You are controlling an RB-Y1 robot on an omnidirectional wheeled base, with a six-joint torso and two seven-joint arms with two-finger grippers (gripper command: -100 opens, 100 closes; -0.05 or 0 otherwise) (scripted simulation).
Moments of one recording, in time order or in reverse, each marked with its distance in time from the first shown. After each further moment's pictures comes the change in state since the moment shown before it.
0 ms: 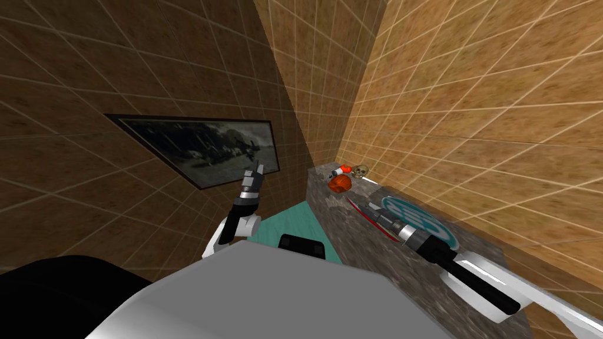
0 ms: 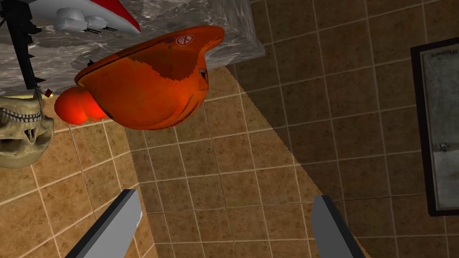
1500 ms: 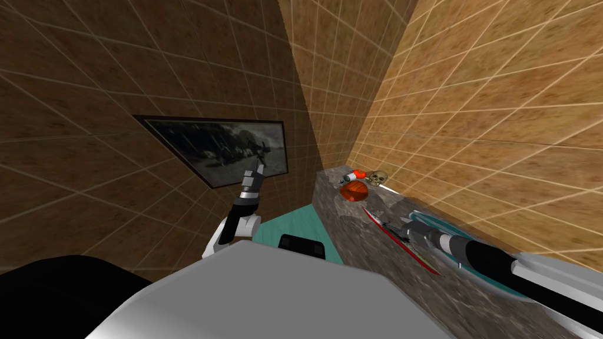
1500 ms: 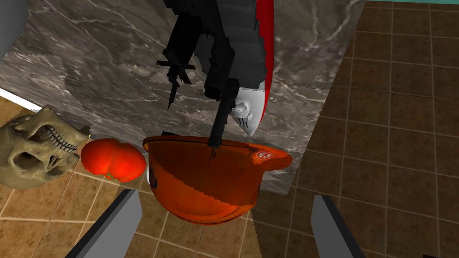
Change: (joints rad) left arm 0.000 0.000 0.000 0.000 0.000 0.000 0.000; right arm 0.146 -0.417 0.026 0.234 0.106 0.059 0.011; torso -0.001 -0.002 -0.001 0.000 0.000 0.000
